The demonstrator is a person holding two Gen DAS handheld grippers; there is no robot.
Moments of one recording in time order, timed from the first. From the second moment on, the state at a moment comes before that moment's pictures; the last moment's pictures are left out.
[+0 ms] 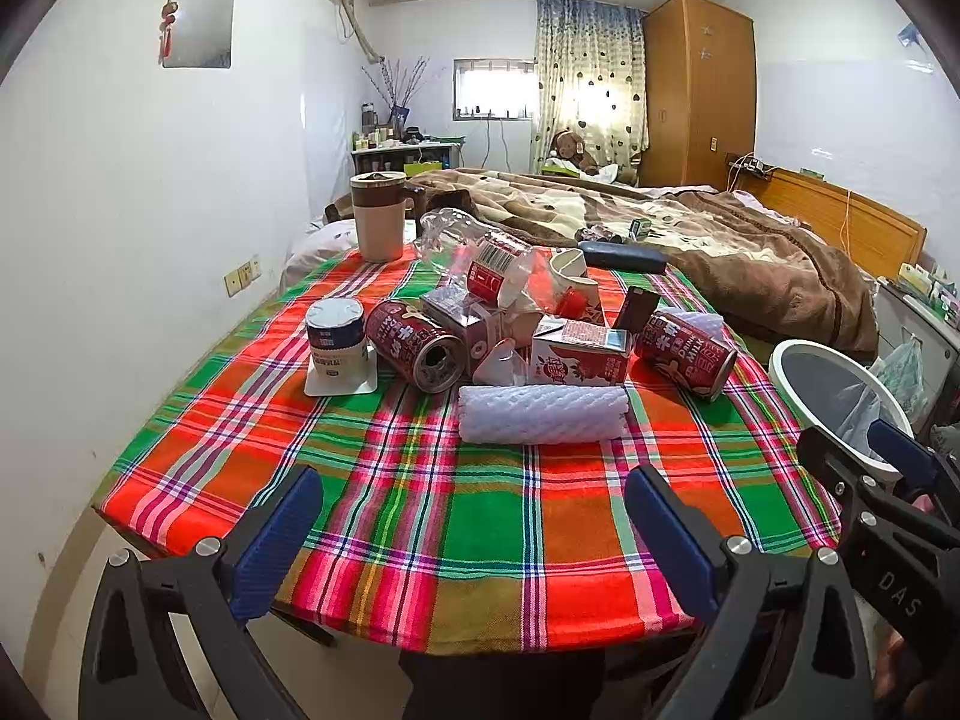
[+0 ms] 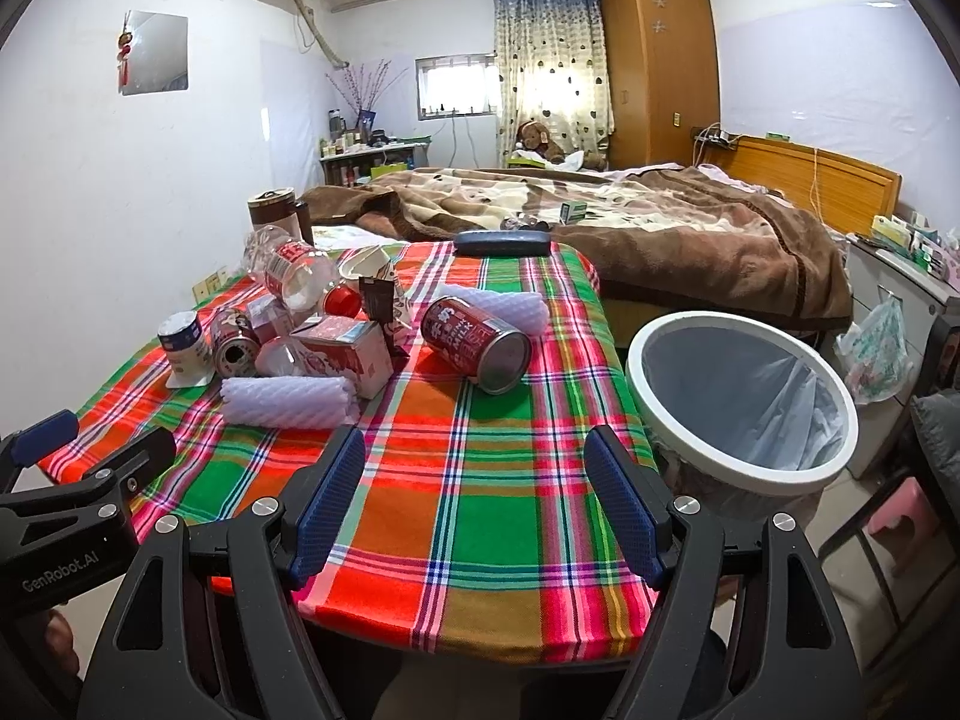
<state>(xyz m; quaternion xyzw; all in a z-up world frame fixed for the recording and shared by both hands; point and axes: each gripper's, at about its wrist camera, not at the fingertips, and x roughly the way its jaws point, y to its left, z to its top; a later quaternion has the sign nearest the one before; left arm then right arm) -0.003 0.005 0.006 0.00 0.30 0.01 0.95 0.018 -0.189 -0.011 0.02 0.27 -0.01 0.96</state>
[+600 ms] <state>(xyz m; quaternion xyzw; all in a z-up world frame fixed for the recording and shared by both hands) -0.005 0.005 0.009 0.00 0.30 0.01 0.95 0.016 -0.190 -0.008 0.03 0.27 -0.01 0.96</state>
